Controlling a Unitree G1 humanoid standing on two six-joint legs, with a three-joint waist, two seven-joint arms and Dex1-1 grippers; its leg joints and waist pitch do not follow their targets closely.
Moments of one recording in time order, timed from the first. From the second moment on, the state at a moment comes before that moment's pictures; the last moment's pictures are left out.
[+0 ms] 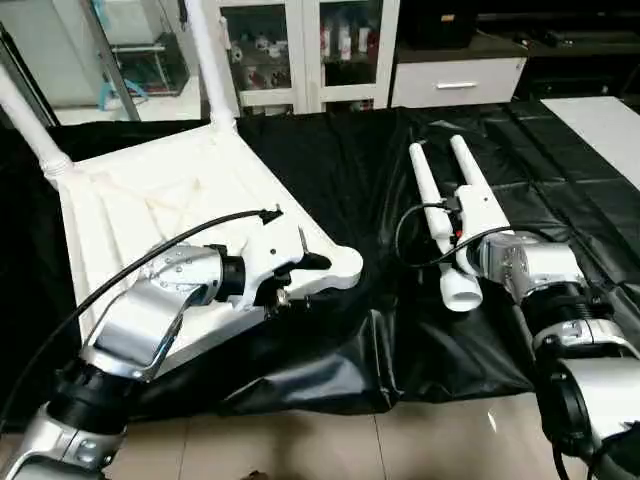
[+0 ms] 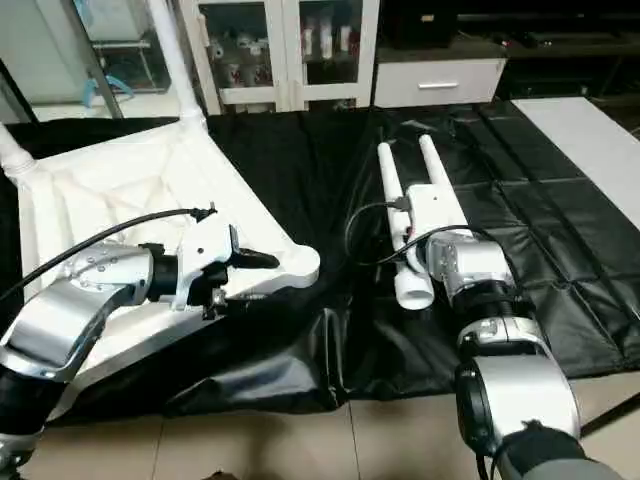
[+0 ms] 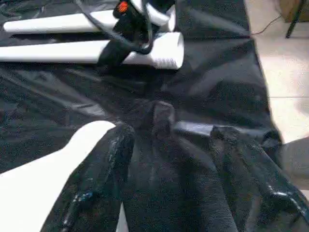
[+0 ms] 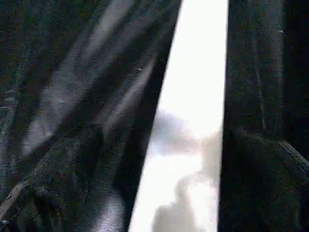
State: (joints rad) left arm -0.47 0.48 -0.25 -0.09 -0.11 0.44 -1.10; right arm -0.87 -0.31 -0.07 0.93 0.13 0.63 0.27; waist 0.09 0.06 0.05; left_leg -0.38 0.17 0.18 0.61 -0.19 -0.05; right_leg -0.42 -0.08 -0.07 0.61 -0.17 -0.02
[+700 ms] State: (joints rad) left arm -0.47 0.49 -0.26 -0.11 -0.13 0.47 -1.08; right arm -0.90 -0.32 -0.09 1.01 0.12 0.59 0.26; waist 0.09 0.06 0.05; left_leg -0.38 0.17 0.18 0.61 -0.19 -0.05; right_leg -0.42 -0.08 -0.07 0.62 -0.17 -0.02
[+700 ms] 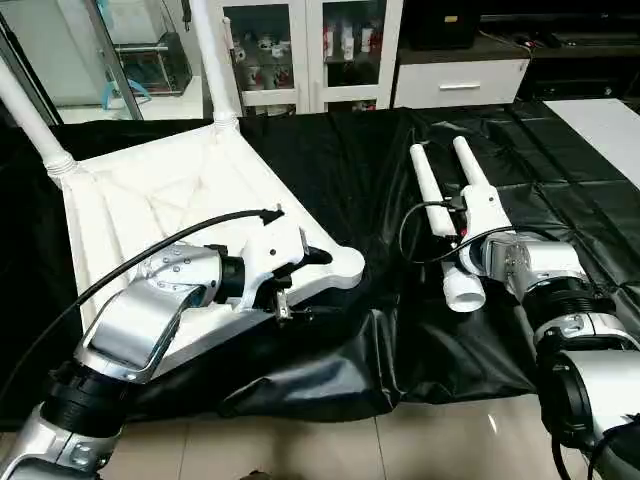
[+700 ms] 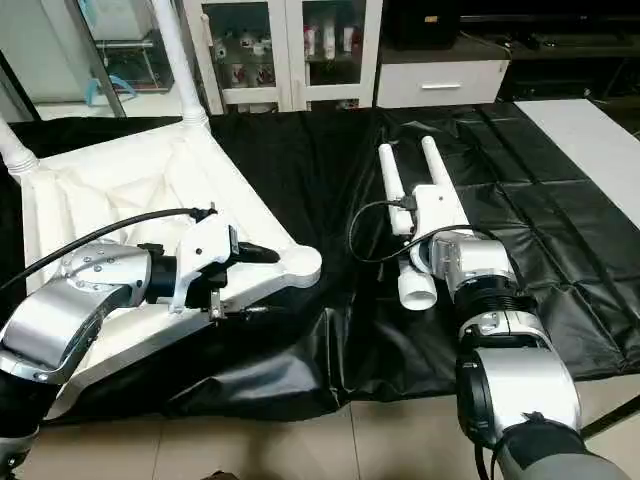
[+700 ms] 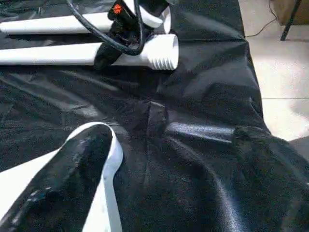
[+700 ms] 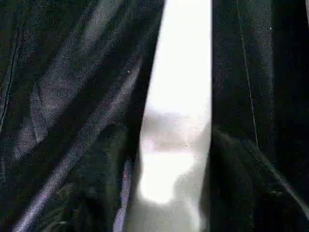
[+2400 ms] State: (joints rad) left arm -1.03 0.04 0.28 0.35 -0.57 0.89 -0.43; right arm -0.51 -0.29 -0.15 0.02 0.64 0.63 0.83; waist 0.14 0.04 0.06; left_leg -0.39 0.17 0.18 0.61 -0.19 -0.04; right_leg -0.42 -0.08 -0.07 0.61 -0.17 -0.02
